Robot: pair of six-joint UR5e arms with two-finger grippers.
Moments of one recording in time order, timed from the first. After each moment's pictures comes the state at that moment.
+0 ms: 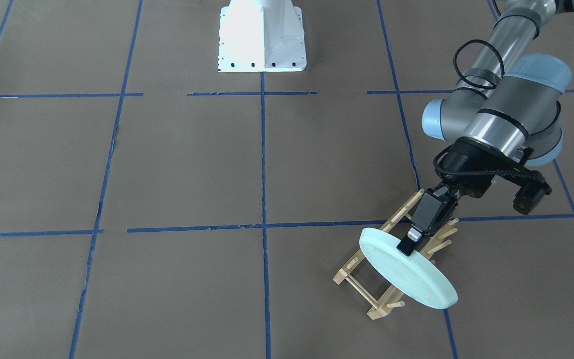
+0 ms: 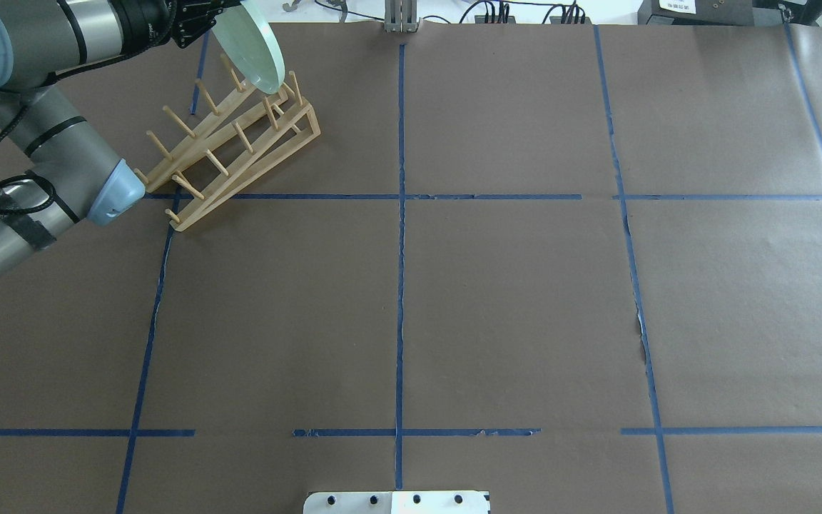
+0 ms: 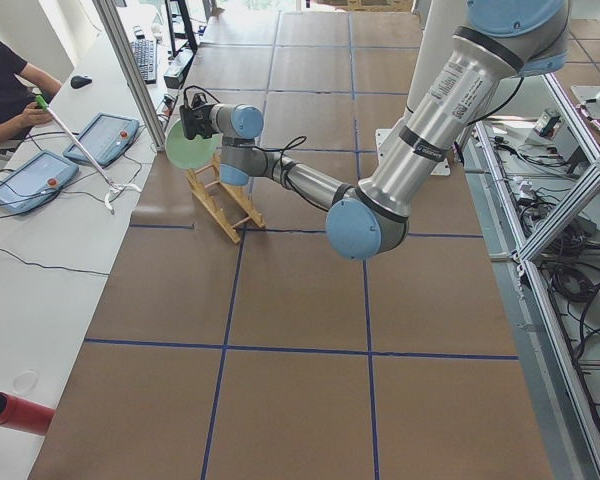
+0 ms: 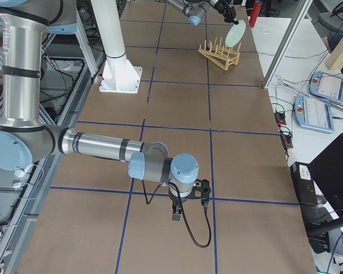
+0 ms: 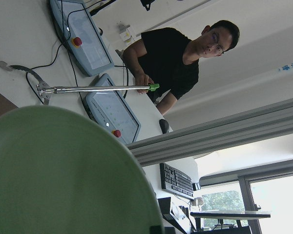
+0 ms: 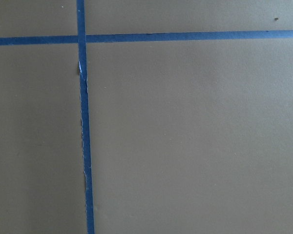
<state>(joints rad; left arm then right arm) -0.95 -2.16 -1.31 -2.96 -1.76 -1.80 1.62 -1.69 1.59 -1.59 2.30 -0.07</state>
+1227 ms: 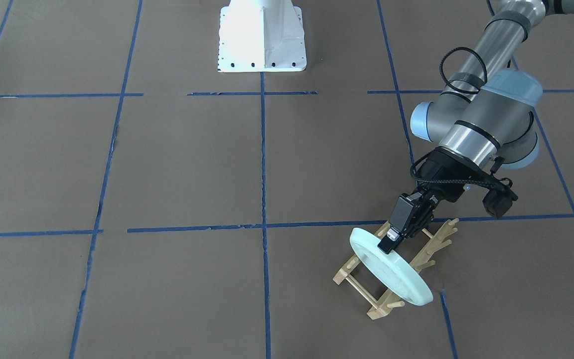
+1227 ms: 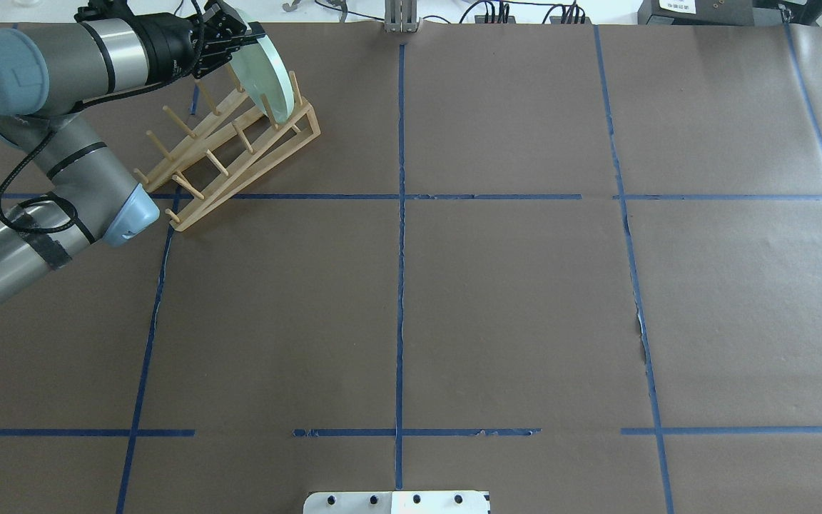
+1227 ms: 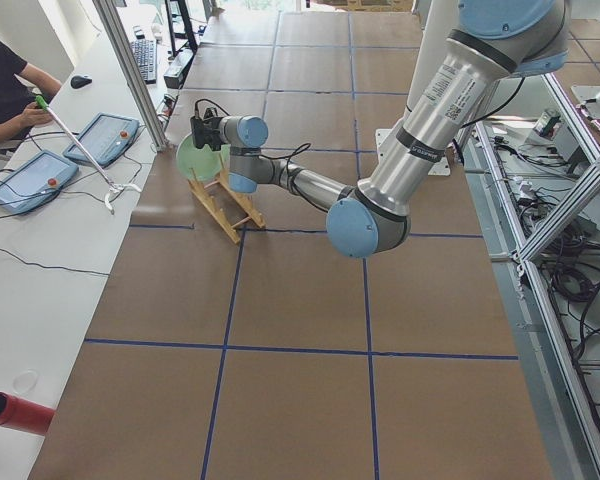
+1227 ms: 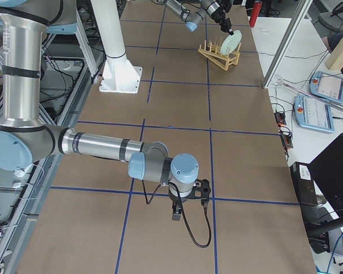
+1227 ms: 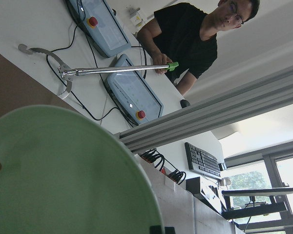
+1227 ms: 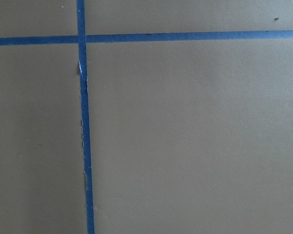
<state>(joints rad) -0.91 -2.16 -1.28 -2.95 -1.76 -1.74 1.62 -1.69 1.59 -1.59 2.30 -0.07</state>
